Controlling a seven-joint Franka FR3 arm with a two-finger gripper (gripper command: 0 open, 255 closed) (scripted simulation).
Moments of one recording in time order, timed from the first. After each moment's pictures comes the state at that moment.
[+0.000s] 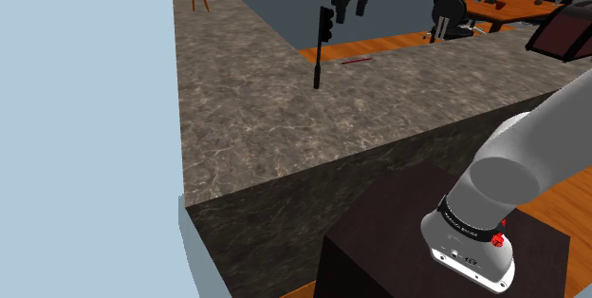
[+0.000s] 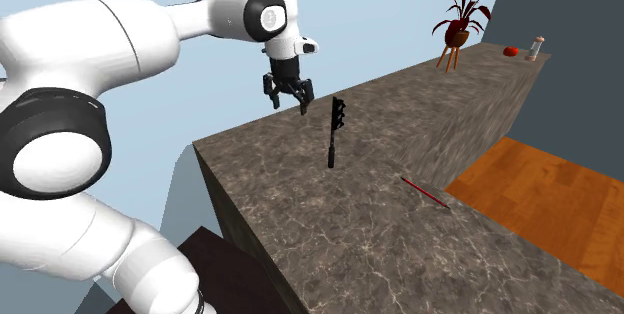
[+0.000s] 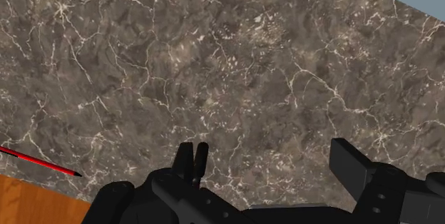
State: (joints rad) arm -0.09 -0.31 0.00 -1.87 -0.03 1.61 -0.11
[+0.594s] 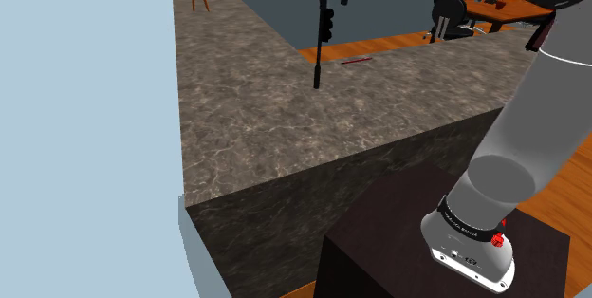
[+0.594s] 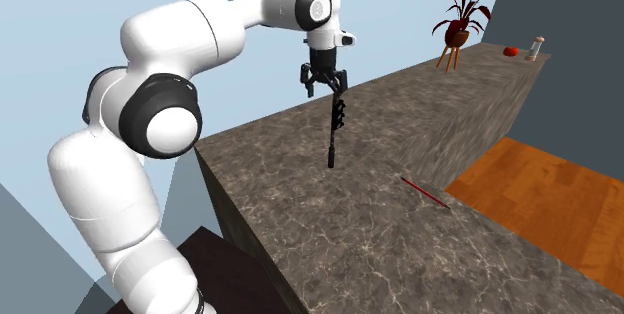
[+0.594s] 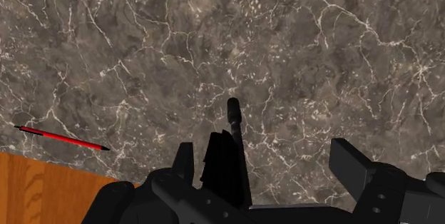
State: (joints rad) arm -0.13 0.08 -0.05 -1.42 -0.01 1.51 -0.09
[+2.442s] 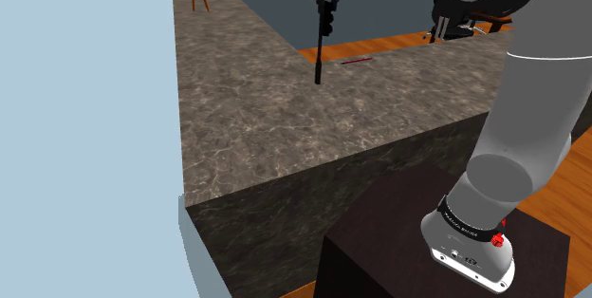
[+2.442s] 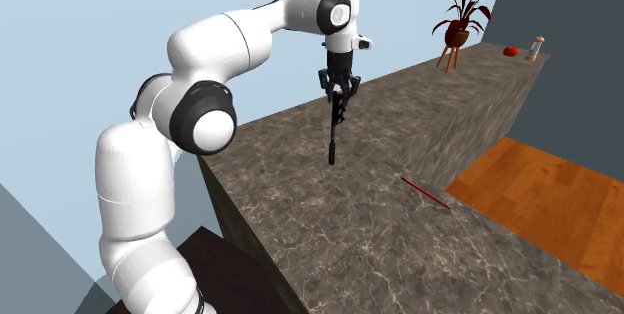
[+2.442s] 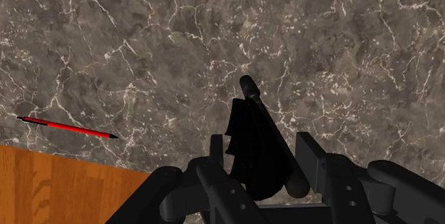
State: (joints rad) arm -0.16 0.28 -0.07 -1.18 0.00 1.47 -0.08
